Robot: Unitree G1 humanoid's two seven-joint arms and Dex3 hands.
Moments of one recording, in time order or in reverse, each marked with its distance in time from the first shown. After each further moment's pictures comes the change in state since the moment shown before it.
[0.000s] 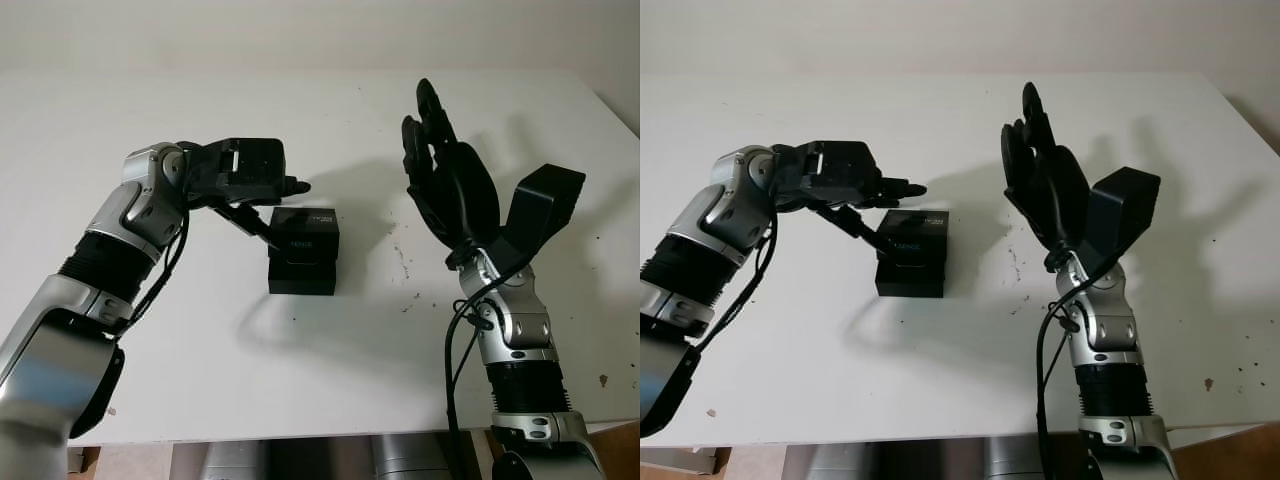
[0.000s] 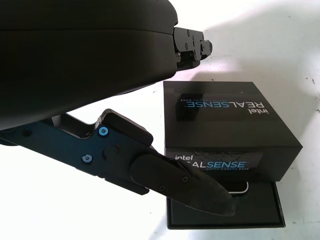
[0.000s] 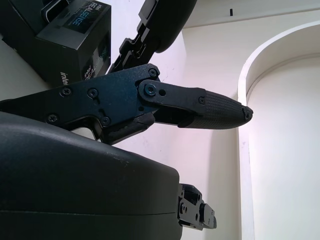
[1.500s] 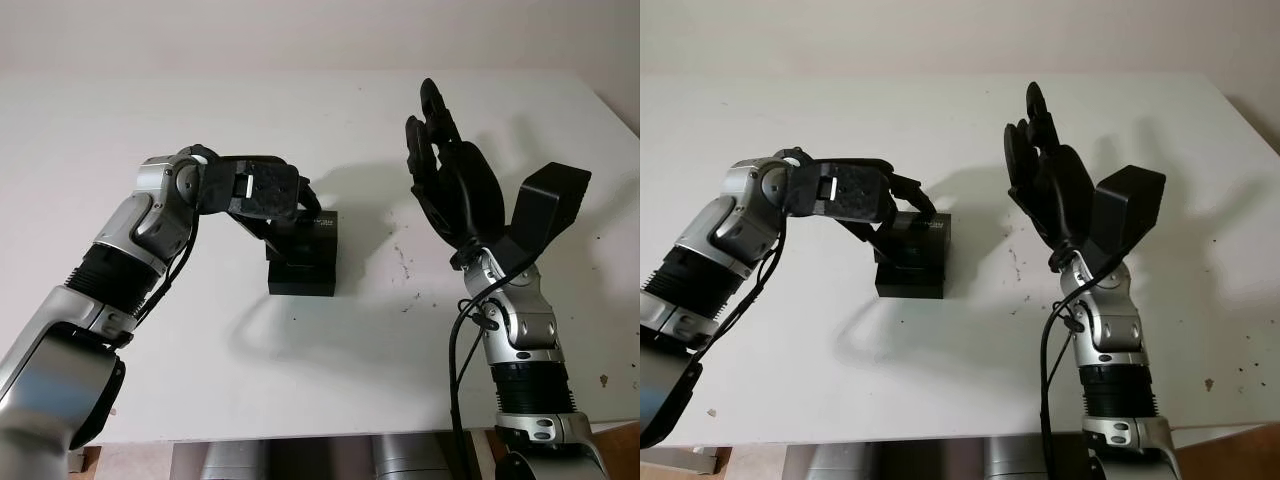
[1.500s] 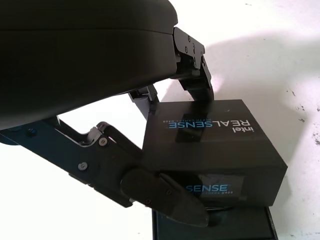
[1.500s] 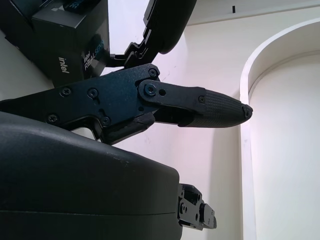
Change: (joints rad) left arm 0.052 -0.002 -0.010 -0.097 0.033 -0.037 0.105; right arm 0.004 -0.011 -0.007 -0.035 0.000 0.044 -0.011
